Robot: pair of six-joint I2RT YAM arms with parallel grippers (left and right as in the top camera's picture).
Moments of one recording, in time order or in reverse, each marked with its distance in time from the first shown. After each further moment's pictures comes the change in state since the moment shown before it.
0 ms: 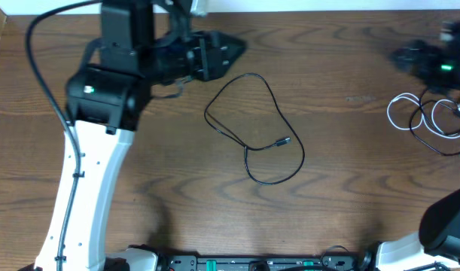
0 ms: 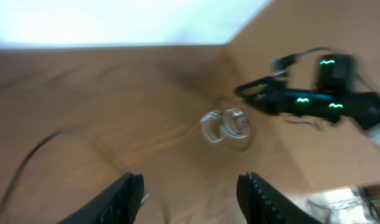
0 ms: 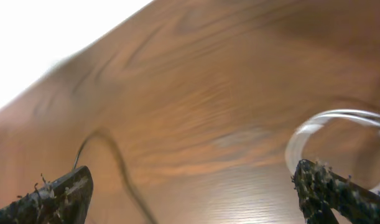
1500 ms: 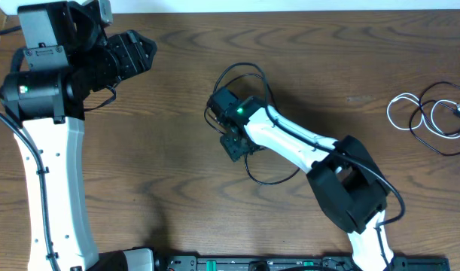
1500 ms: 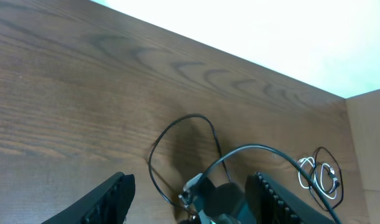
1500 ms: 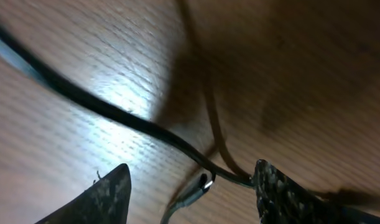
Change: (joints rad) left arm 0.352 0.001 0.000 -0.220 -0.202 0.022; right arm 1.099 0.403 0.000 -0.089 0.510 0.039
